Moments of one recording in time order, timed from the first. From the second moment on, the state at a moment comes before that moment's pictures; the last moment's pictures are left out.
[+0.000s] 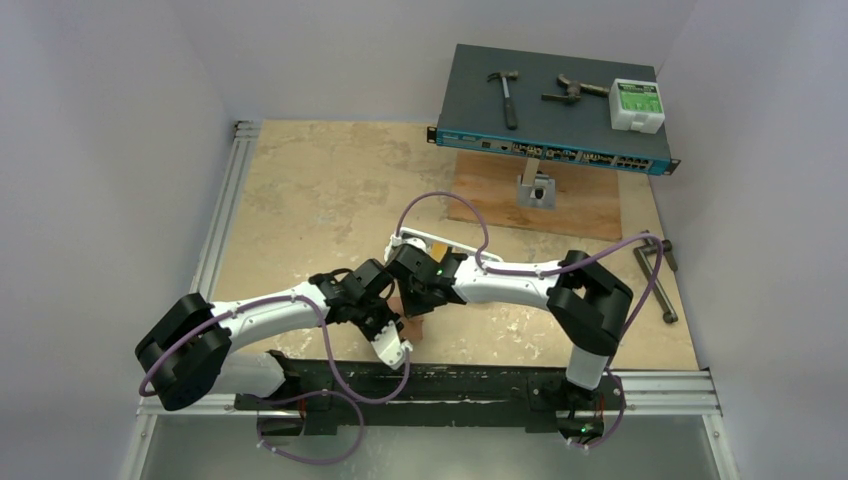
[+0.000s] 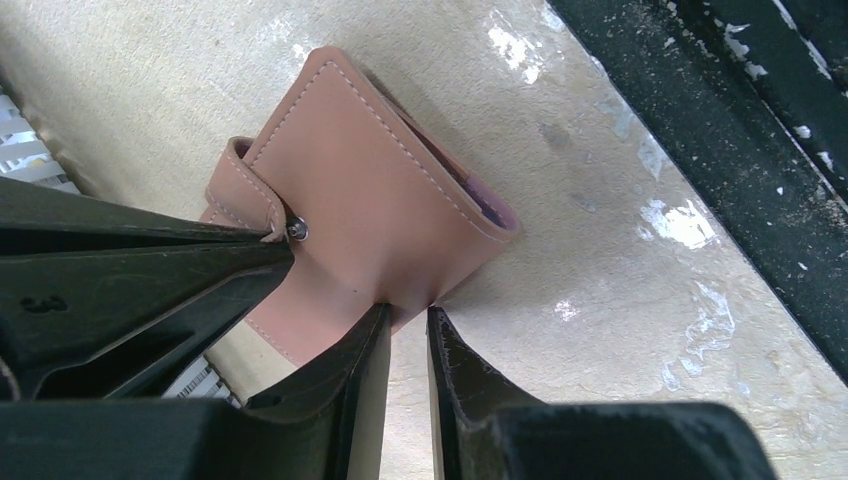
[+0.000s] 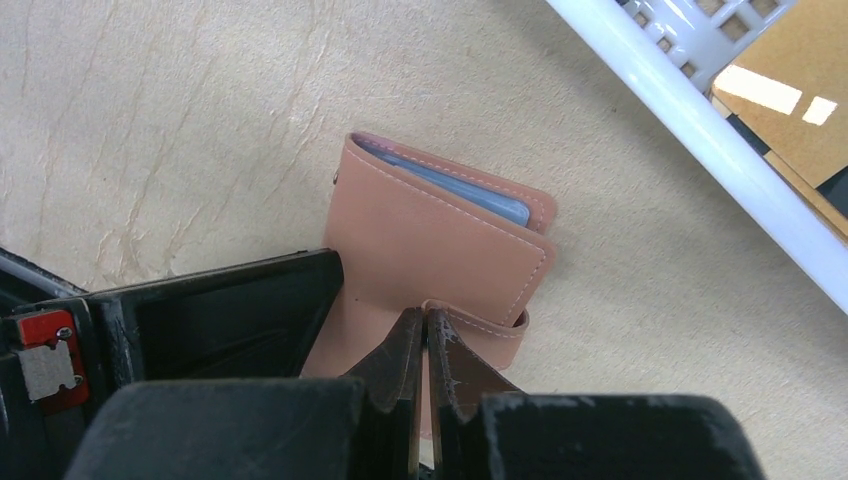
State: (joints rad) left arm -0.85 1.29 0.60 -0.50 0.33 1.51; right arm 1.08 1.79 1.15 -0.46 0.08 0.76
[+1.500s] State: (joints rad) left arm -0.10 1.28 0.98 -0.92 0.65 0.75; right arm 1.43 1.77 0.80 0.07 0.63 1.29
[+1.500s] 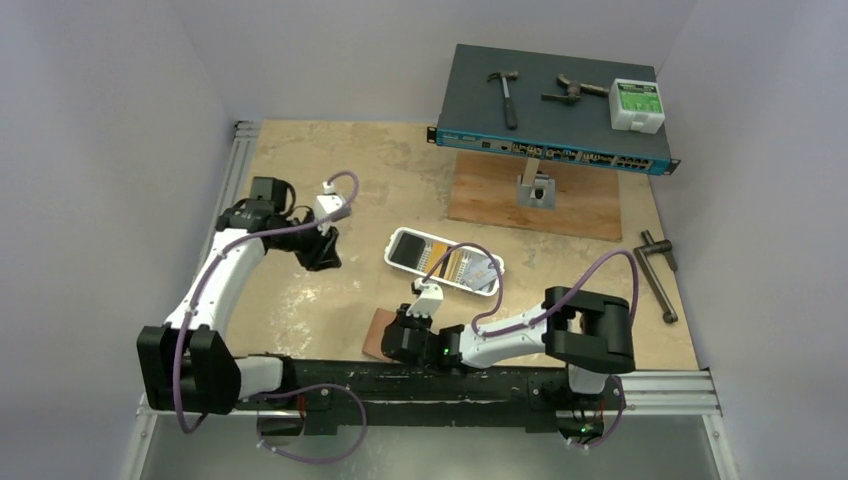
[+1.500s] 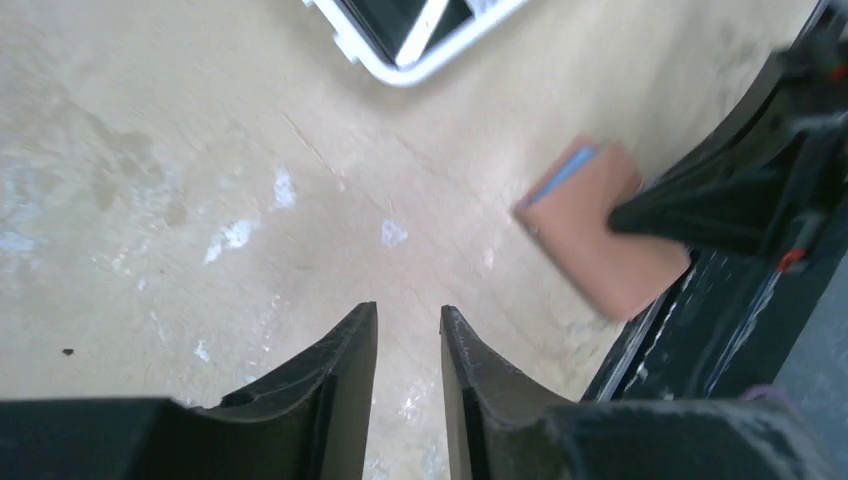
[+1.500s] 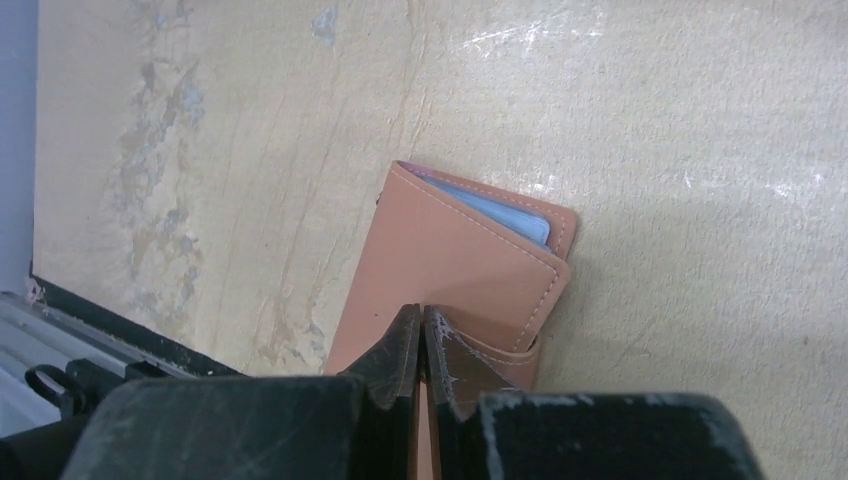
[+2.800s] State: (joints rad) left arm 0.28 1.16 1.02 -0.93 0.96 0.54; right arm 1.28 1.67 1.00 -0.56 0.70 0.86
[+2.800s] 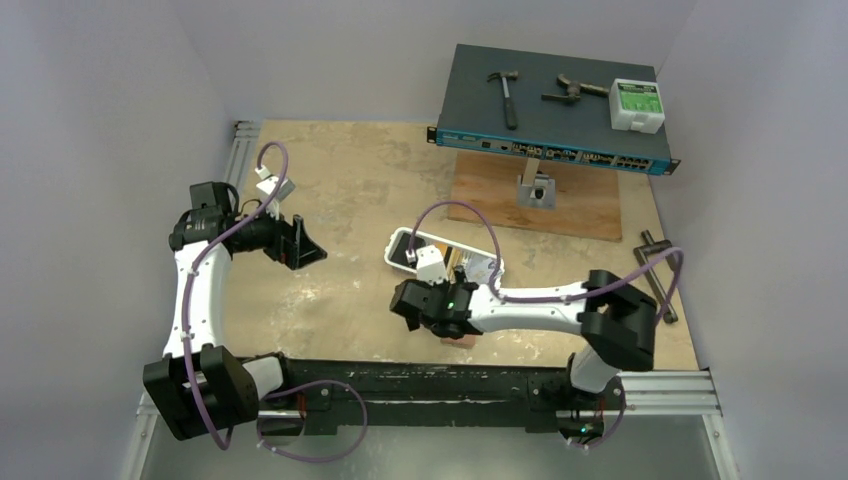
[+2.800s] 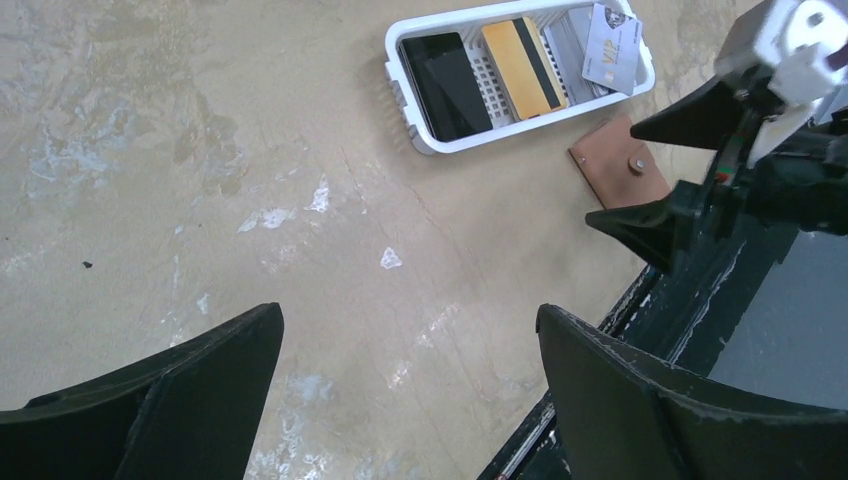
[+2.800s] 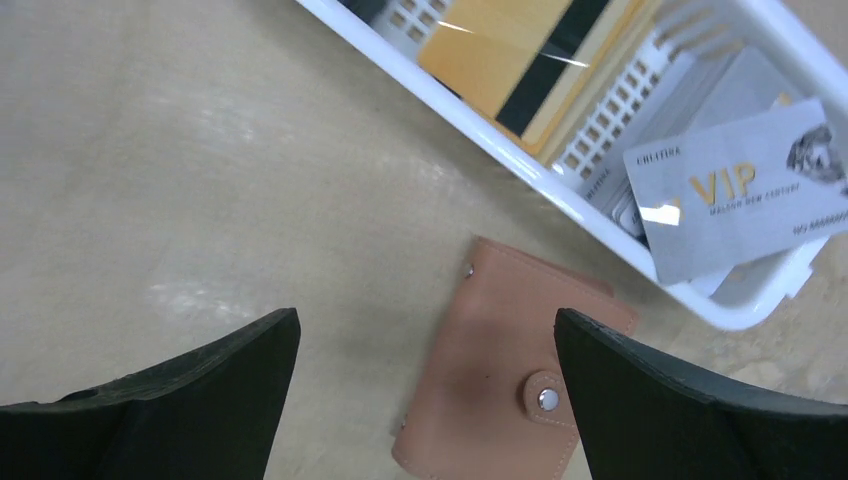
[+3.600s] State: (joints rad) left arm 0.28 1.15 0.82 -0.55 0.86 0.34; right arm 0.51 1.04 0.56 0.09 0.68 0.43
